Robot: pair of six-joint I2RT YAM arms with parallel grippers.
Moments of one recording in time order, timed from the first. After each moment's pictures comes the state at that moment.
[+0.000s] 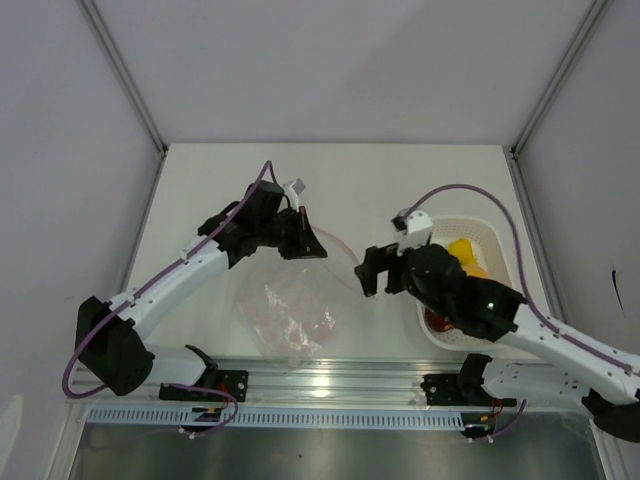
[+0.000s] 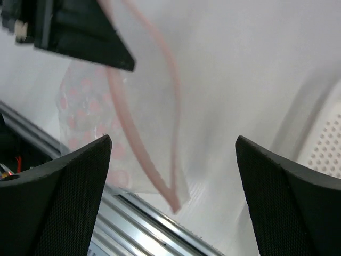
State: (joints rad) left arm -0.60 1.33 1.10 -0.52 0.41 -0.77; right arm 1.09 0.96 0.96 -0.46 0.39 0.39
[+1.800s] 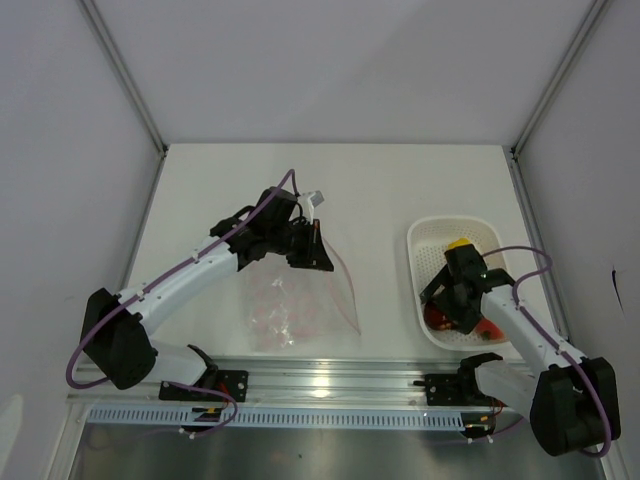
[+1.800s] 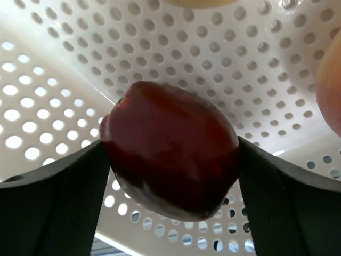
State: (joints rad) left arm -0.67 1.37 1.12 -0.54 0.45 -0.58; right arm 0.24 1.05 0.60 -0.82 0.10 0.95
